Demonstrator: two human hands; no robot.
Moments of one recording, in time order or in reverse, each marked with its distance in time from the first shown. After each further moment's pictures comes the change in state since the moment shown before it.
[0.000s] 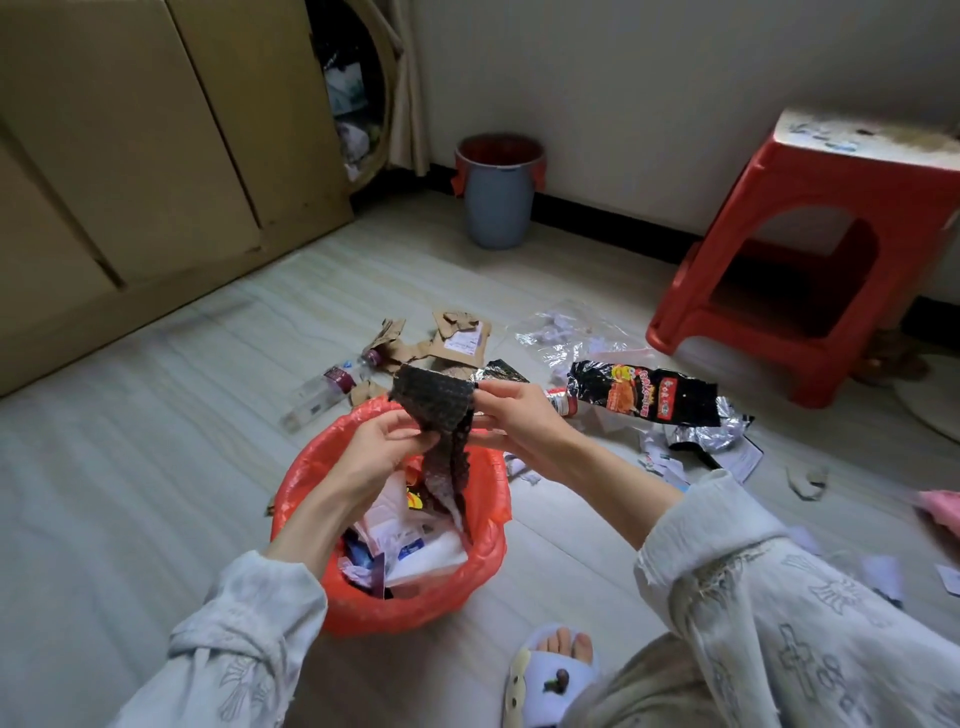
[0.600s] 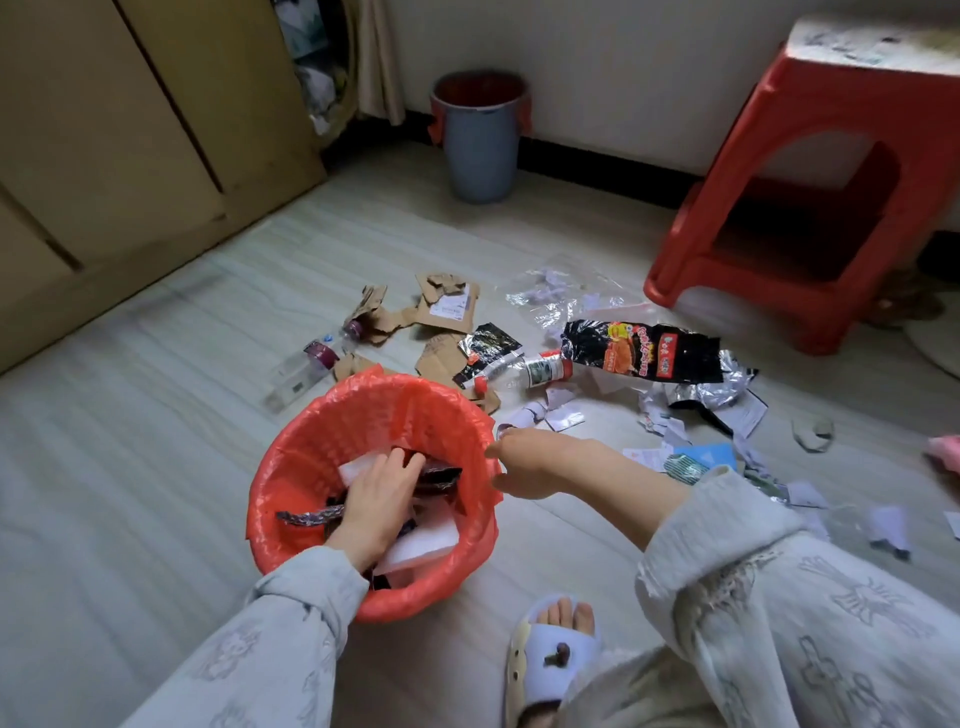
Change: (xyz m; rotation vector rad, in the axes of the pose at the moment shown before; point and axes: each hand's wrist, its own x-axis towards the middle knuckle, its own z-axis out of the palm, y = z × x) left_hand 0.032 -0.115 0.000 1.596 -0.075 0.261; right_hand 0.012 0.051 -0.030 -1.557 -0.307 0.185
